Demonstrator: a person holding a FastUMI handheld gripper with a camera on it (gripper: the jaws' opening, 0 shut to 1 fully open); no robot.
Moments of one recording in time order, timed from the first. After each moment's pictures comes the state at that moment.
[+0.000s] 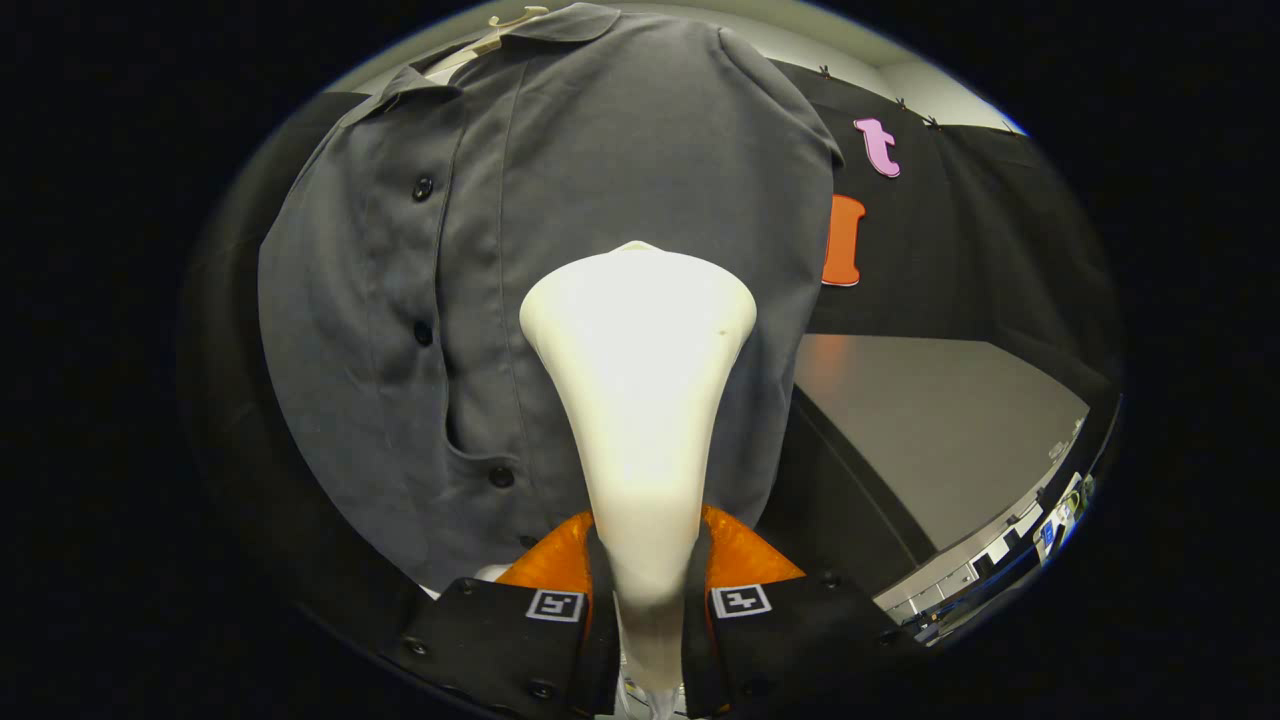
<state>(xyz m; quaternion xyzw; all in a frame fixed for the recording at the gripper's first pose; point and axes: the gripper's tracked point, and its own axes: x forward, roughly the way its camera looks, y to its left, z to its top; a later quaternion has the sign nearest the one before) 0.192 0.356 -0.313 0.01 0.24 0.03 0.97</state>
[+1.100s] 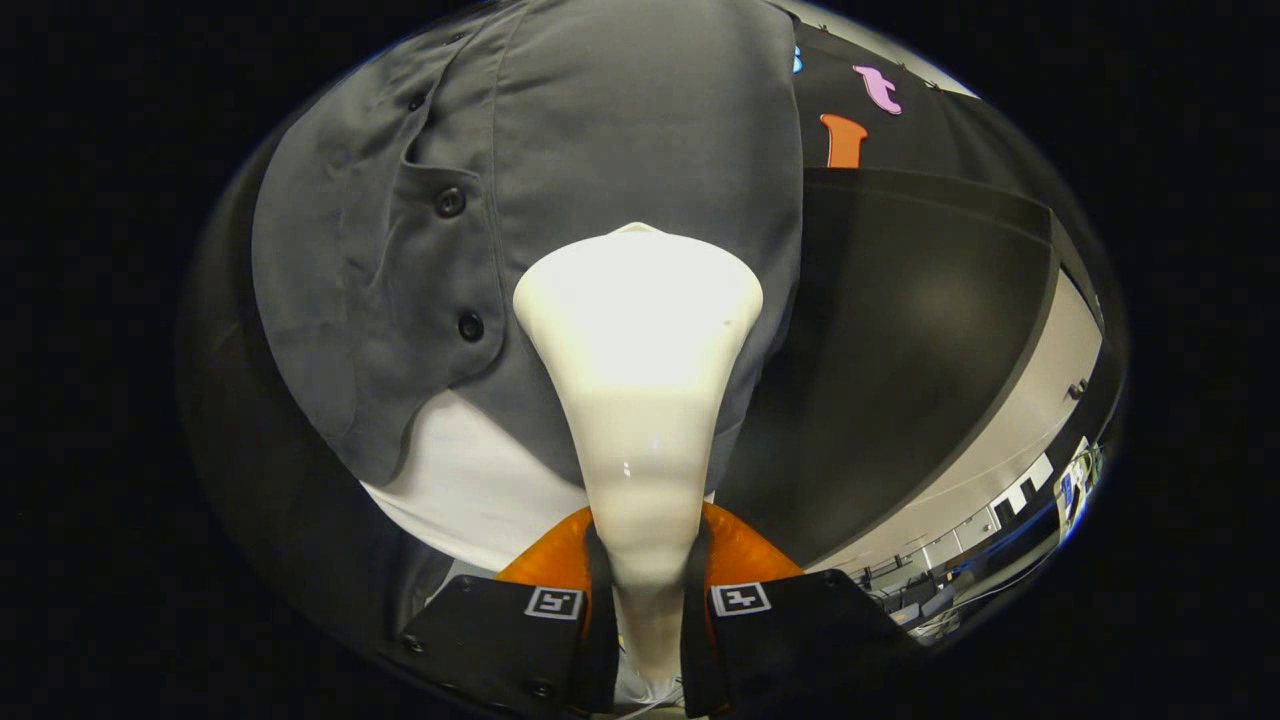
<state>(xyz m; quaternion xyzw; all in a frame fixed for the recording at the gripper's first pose) 0.123 0.344 -0.462 0.00 0.35 0.03 0.94</state>
